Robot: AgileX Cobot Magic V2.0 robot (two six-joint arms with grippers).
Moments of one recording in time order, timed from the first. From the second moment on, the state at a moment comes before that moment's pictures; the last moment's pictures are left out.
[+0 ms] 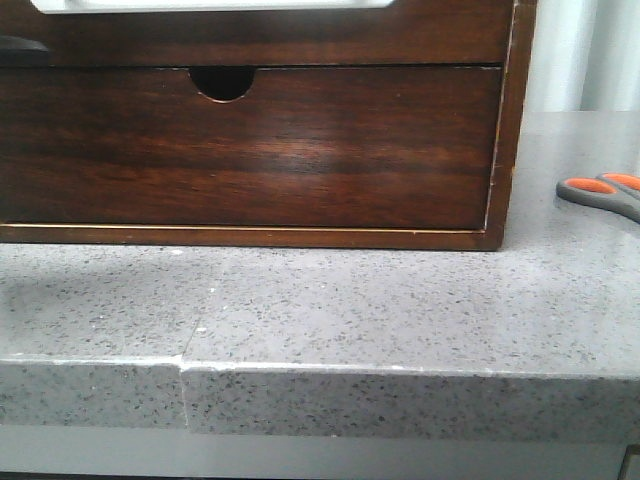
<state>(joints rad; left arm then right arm) -0.13 1.02 -0.54 -1.77 0.78 0.55 -0.03 0.21 -0.40 0.62 0.44 0.18</state>
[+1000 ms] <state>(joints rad) -0.13 1.16 -0.64 -1.77 0.82 0.55 -0.03 0.21 -0.40 0.61 0.47 0.18</state>
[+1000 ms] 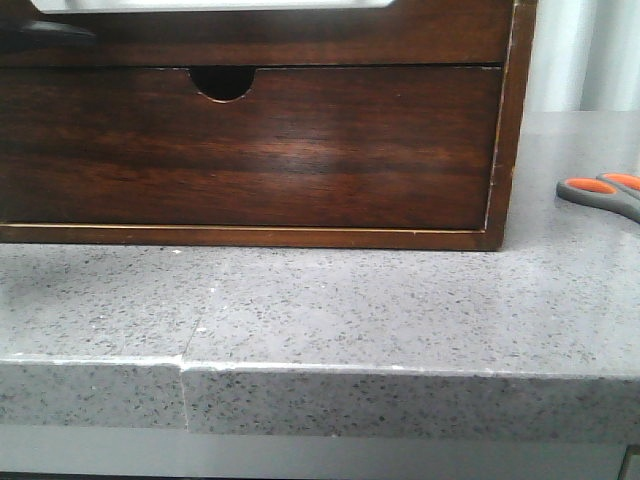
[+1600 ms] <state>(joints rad) -0.13 1.16 -0.64 -1.80 0.82 0.54 -0.03 0.21 -0.40 0.61 0.47 0.18</state>
